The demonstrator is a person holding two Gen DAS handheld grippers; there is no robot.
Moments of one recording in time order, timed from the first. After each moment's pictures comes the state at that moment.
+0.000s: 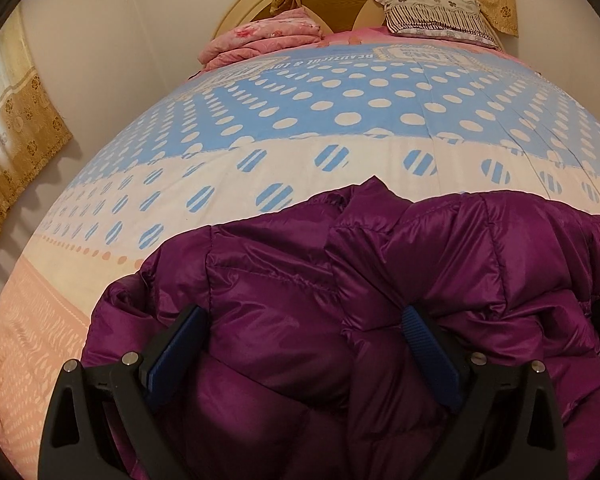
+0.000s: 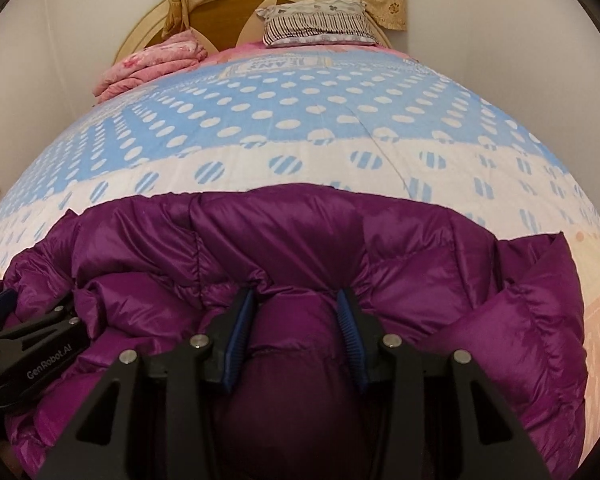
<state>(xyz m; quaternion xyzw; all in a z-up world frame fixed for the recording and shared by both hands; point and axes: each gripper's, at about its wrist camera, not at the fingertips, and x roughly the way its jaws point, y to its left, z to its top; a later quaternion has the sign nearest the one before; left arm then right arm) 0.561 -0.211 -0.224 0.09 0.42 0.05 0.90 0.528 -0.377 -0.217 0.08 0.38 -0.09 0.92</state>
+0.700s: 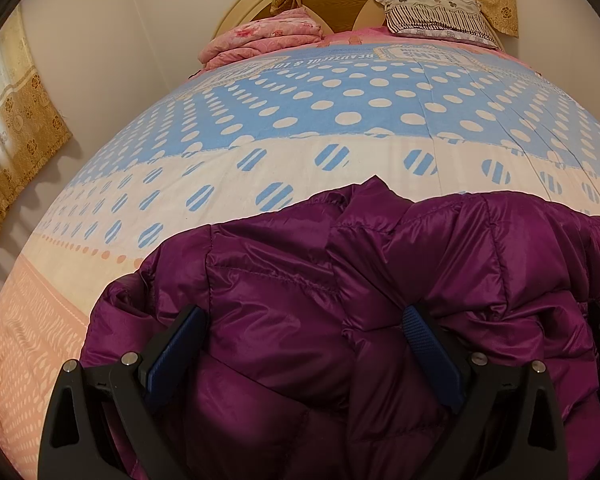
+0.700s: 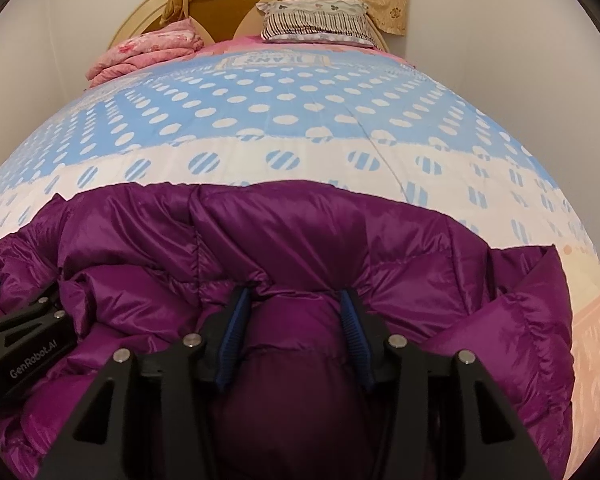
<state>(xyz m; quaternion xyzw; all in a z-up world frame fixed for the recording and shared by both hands) 0.562 -0.211 -0.224 0.09 0.42 0.05 0.90 0.534 -0.371 -0.218 0.04 0.40 -0.11 0.91</state>
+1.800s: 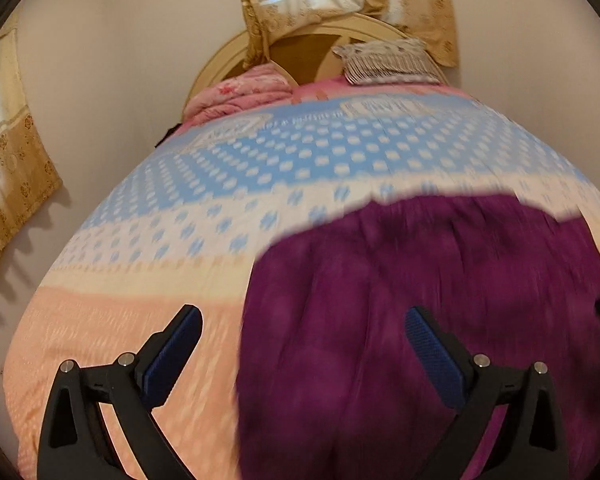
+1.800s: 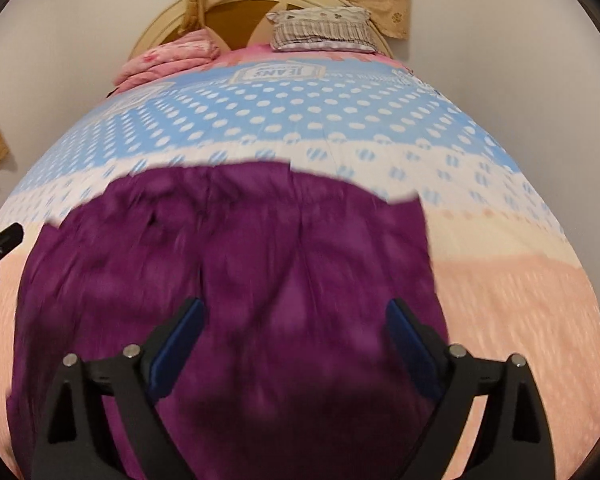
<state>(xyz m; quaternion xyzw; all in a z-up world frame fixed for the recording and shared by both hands) 0.390 -0.110 -0.131 0.11 0.35 -0.05 0.93 0.367 -0.397 -0.163 0.04 0.40 -0.07 0.91</state>
